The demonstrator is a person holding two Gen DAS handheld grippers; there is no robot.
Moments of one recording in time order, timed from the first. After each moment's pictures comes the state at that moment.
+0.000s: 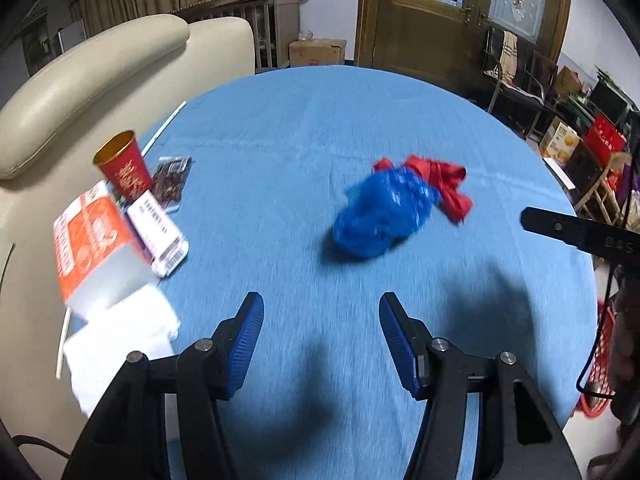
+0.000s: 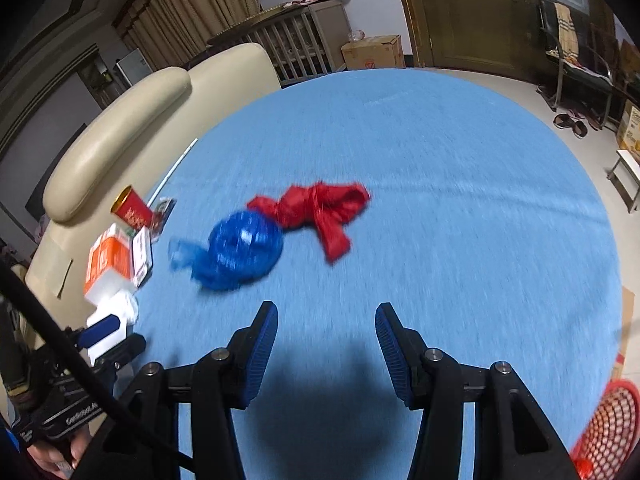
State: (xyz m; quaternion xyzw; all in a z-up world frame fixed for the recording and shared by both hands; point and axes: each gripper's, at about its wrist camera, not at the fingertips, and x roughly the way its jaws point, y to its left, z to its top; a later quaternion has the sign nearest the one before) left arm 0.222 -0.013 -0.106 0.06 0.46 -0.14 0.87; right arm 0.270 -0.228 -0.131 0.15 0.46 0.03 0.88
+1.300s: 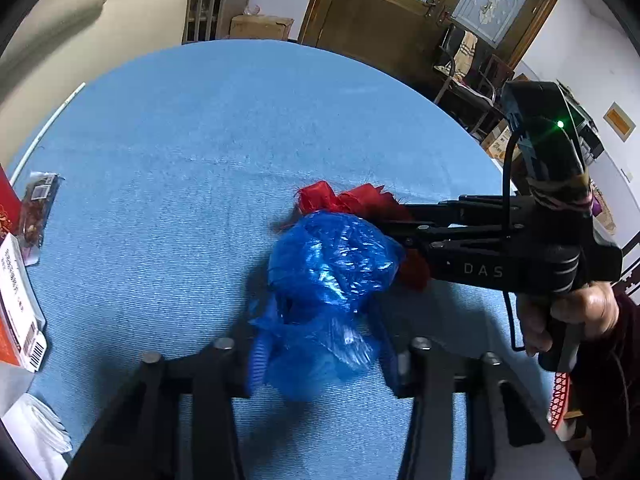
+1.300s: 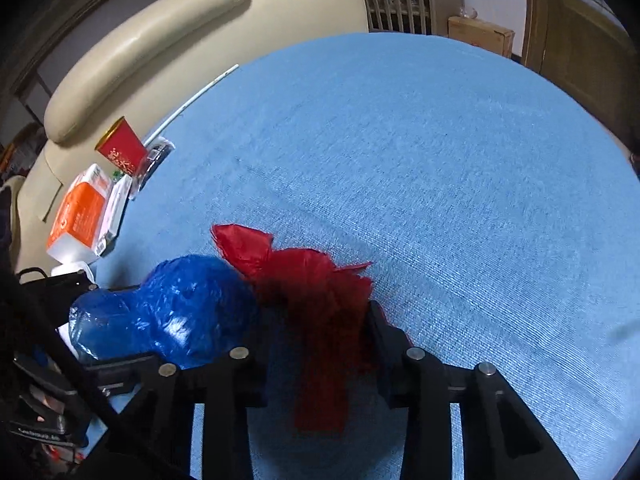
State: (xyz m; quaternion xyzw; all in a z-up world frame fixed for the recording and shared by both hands) left arm 0.317 -0.073 -0.158 -0.02 0.51 -0.27 0.82; right arm 0.410 -0.204 -0.190 0.02 0.52 0.17 0.84
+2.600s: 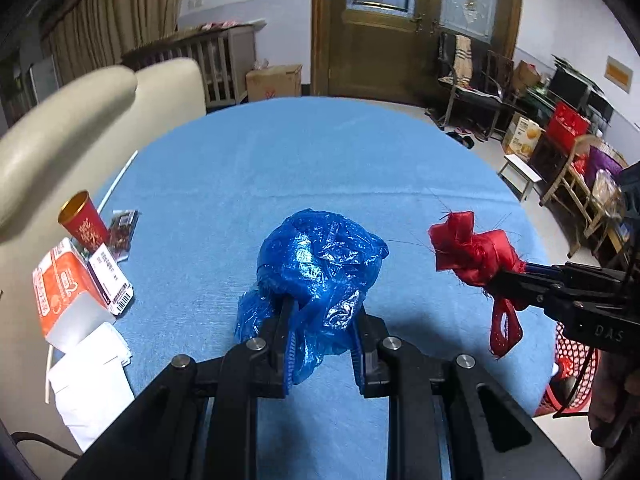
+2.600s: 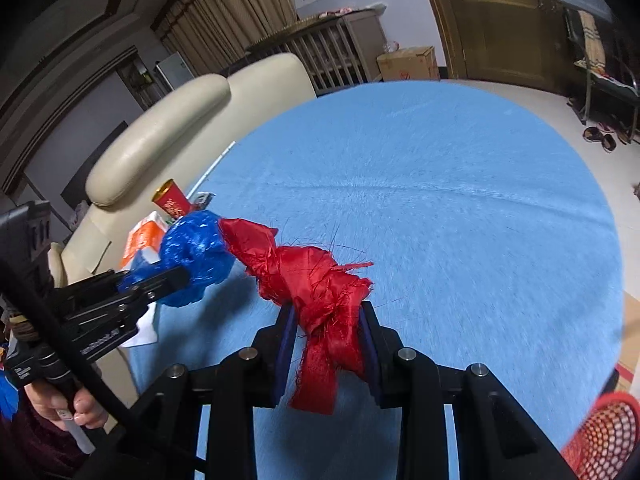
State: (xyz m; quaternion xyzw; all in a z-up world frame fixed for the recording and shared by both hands) left arm 0.202 -0.081 -0.084 0.09 0.42 -0.22 0.88; right arm 0.181 -0.249 -0.103 0.15 0.42 0.09 0.89
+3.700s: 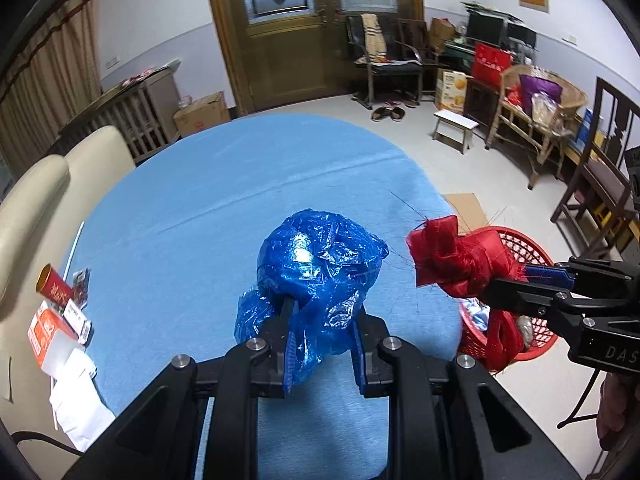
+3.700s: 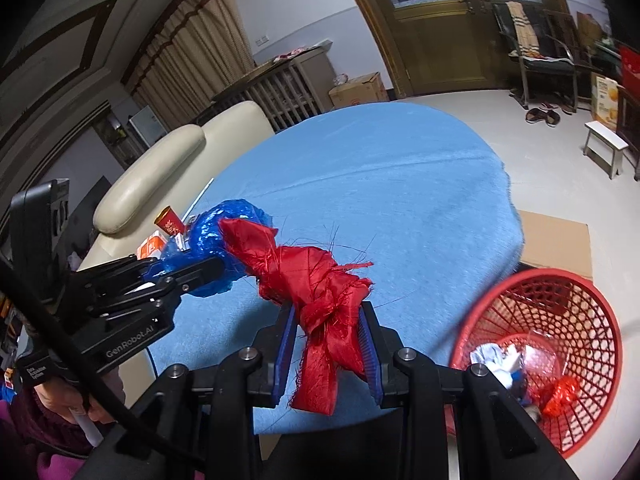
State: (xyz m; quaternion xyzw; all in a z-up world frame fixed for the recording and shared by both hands) left arm 0.094 -0.174 -0.066 0.20 0.37 -0.32 0.85; right arm 0.015 -0.304 -0.090 0.22 0.37 0.01 0.90
